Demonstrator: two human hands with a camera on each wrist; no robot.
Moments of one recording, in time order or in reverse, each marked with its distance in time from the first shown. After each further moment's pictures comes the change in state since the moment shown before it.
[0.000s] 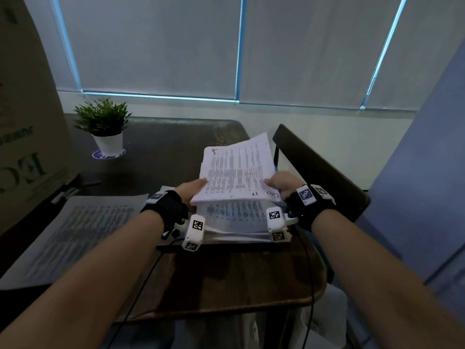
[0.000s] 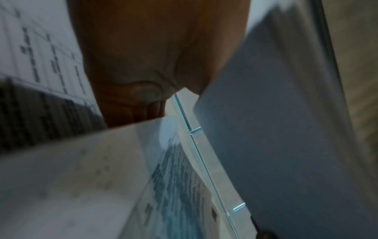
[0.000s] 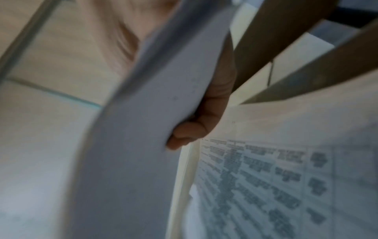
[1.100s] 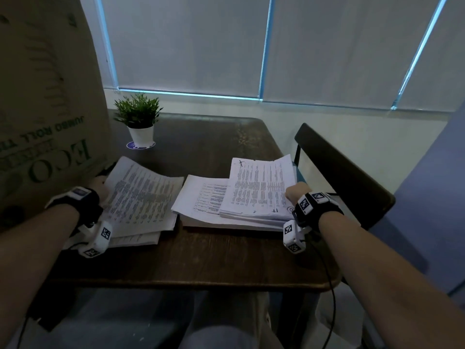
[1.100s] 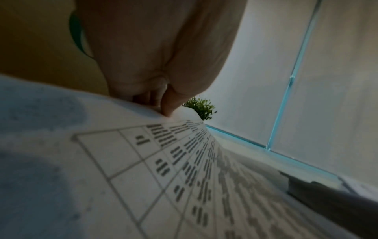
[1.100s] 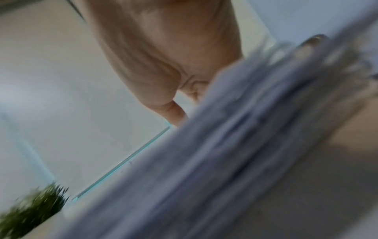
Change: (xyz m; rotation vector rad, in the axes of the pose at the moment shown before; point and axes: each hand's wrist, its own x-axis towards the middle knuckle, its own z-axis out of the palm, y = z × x) left_hand -0.095 -0.017 -0.239 0.850 0.815 0.052; right_hand -0.017 0.027 0.033 -0.436 0.156 0.105
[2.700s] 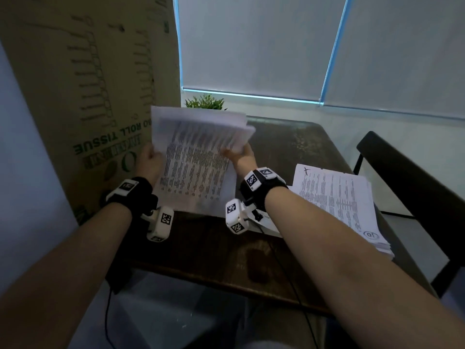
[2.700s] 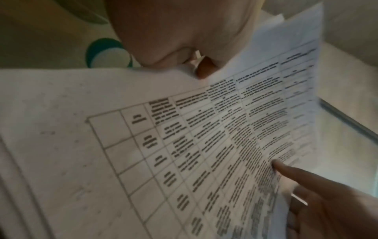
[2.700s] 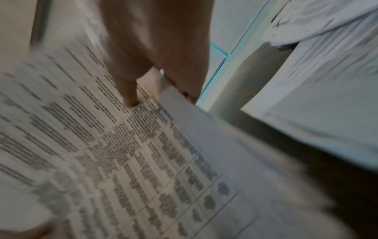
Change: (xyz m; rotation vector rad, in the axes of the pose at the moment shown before) left_hand -0.042 0.003 -0.065 -0.768 0.254 0.195; right_hand -0.093 -0.279 0.142 1.006 -0.262 -0.465
